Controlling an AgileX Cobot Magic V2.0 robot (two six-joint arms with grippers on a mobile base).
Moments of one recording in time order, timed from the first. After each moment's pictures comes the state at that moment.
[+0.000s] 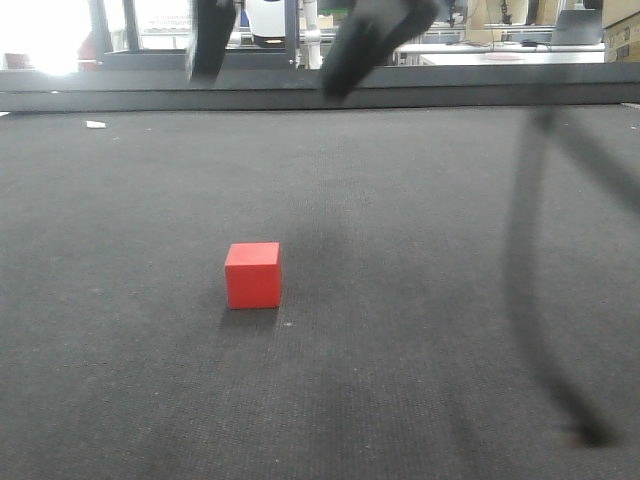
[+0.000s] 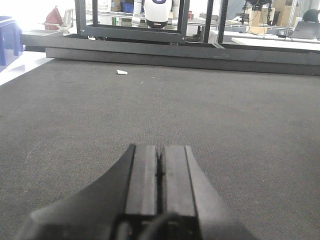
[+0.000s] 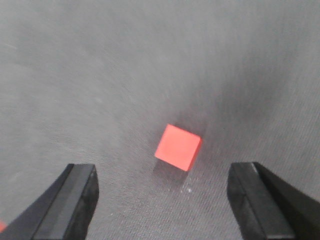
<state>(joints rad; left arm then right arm) -0.09 -0.01 0.03 0.00 0.01 -0.04 0.79 1.65 -1.46 -0.05 0.83 0.53</state>
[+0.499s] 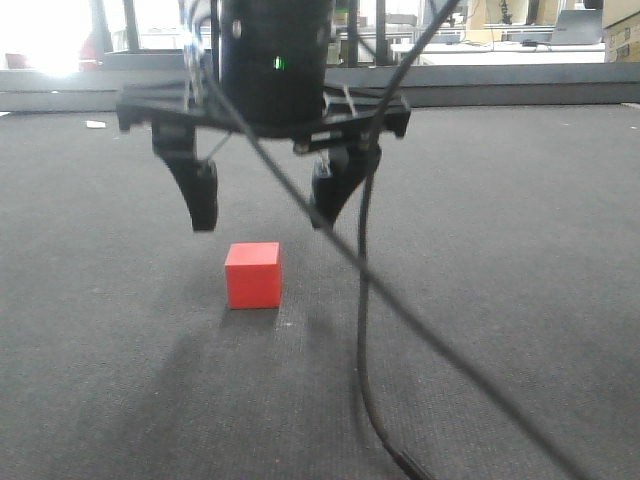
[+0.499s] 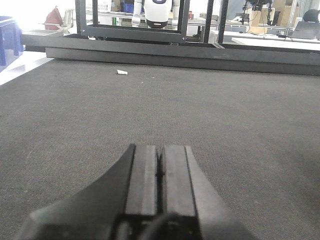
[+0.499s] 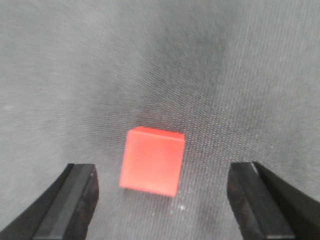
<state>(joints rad) -0.09 -0.01 0.03 0.00 0.01 -0.04 0.83 1.93 -1.58 -0.18 0.94 0.83</state>
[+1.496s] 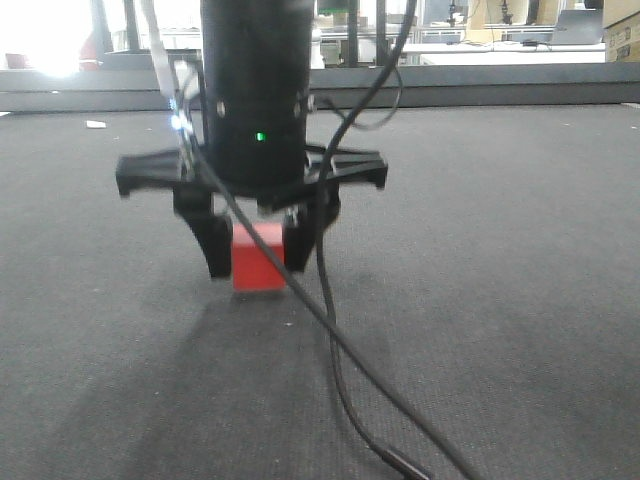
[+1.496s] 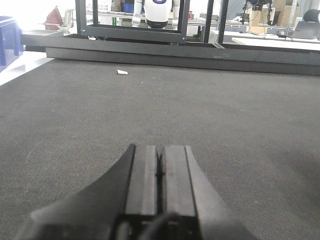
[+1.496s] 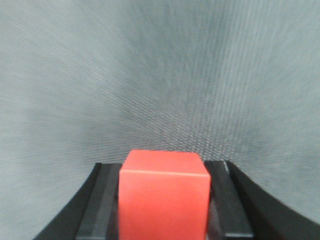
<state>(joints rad) -0.09 -0.01 0.03 0.00 0.01 -0.04 0.83 2.01 -1.63 -0.18 0.94 0.82</state>
